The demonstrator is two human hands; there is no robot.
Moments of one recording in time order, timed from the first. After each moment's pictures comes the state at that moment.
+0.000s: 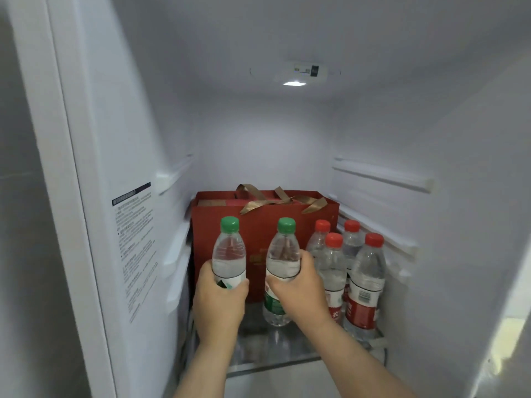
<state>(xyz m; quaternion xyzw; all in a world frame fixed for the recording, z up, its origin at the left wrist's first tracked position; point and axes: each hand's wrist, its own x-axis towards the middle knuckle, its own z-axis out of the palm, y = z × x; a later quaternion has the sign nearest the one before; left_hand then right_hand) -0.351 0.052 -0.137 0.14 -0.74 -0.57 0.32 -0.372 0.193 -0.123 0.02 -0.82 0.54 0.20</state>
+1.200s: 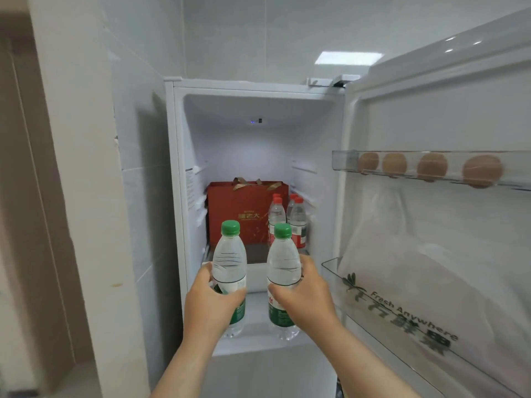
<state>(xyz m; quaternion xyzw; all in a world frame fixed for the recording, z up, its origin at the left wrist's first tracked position) 0.073 0.140 -0.119 0.08 -0.78 -0.56 0.27 0.058 0.314 -0.104 0.07 -0.82 0.54 0.15</state>
